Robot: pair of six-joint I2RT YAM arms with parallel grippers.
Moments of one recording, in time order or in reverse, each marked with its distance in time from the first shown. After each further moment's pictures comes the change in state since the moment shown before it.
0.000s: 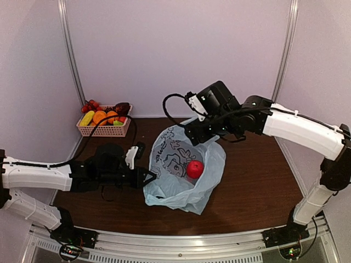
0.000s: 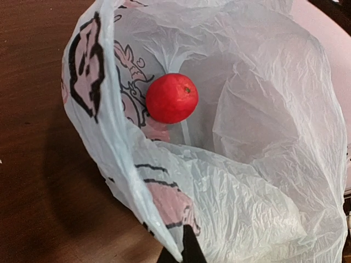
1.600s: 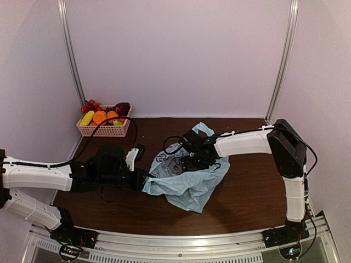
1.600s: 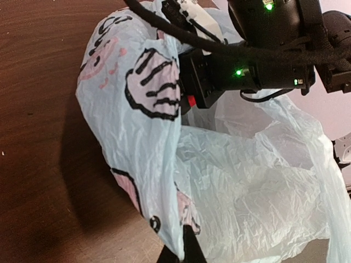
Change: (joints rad) left arm 0.000 0.000 0.000 -0.038 0.004 0.016; right arm -0.099 0.423 -0.168 0.238 -0.097 0.357
